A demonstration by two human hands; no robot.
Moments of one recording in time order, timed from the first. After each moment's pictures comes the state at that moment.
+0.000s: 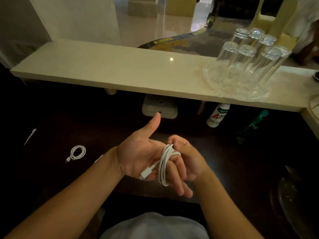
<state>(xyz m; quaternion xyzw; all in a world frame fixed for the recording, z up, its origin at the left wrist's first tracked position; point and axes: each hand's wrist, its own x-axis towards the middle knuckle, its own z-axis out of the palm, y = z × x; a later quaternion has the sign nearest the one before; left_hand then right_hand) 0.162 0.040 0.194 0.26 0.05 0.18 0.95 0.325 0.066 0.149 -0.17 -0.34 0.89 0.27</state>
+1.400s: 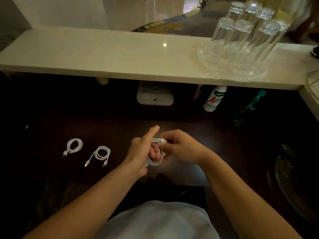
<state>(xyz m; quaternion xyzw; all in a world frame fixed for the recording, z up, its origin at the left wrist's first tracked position) 0.195 0.022 0.142 0.16 0.64 0.46 0.59 0.331 0.074 0.141 -0.39 -0.71 0.58 0.11</state>
